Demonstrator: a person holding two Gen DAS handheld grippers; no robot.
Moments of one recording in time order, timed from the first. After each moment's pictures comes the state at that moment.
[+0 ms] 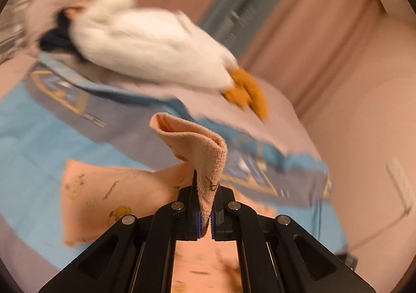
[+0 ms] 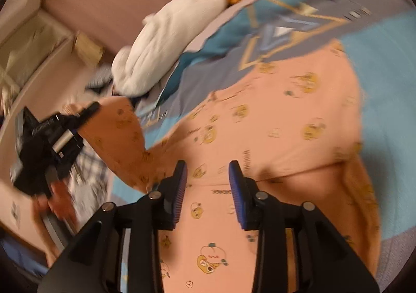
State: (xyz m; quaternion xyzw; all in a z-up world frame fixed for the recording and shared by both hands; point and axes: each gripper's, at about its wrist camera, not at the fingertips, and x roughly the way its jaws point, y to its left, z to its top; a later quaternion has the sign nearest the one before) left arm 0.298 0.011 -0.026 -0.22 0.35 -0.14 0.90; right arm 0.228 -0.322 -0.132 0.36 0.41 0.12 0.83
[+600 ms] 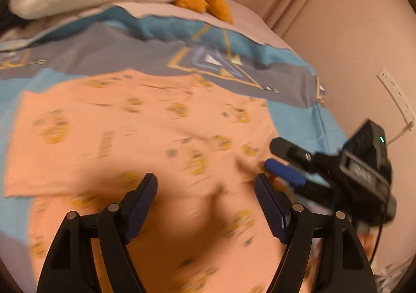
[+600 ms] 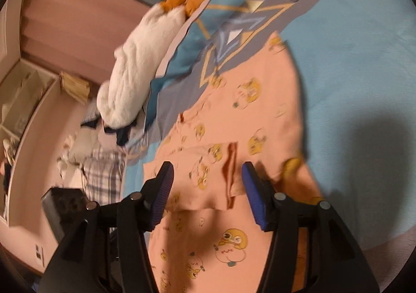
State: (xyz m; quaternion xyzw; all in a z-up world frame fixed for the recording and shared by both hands) left arm 0.243 -0.037 -0.107 -0.11 0.46 -0.24 0.85; right arm 0.226 -0.367 -0.152 0.42 0.42 0.08 0.80
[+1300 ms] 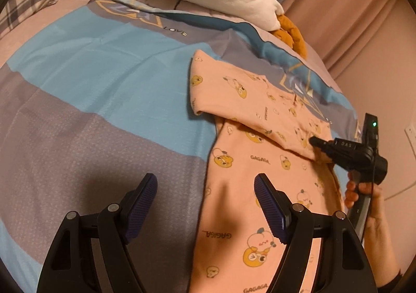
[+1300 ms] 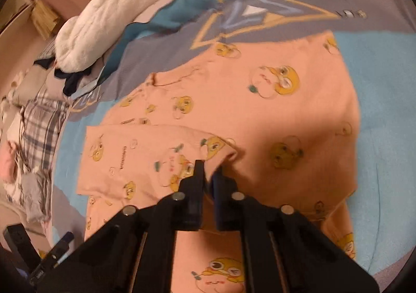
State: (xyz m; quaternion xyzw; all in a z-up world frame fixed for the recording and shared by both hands) left arm 0.163 0.130 -0.132 -0.20 0.45 -0.09 0.86; right arm 0.283 -0.311 -0.163 0.21 0.51 0.03 0.83
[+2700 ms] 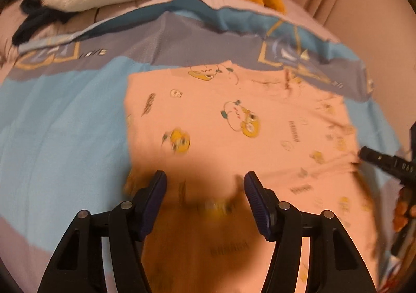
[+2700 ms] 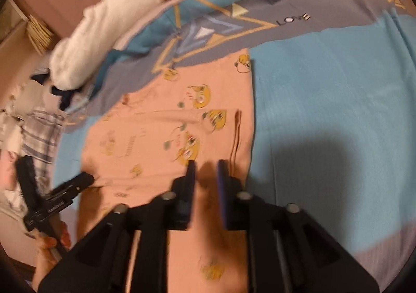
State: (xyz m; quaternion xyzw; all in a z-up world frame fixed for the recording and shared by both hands) left arm 0.270 0.036 -0.139 -0.05 0.49 -0.16 0.86; right arm 0.233 -0.390 -0.142 0.24 0.49 0.00 0.84
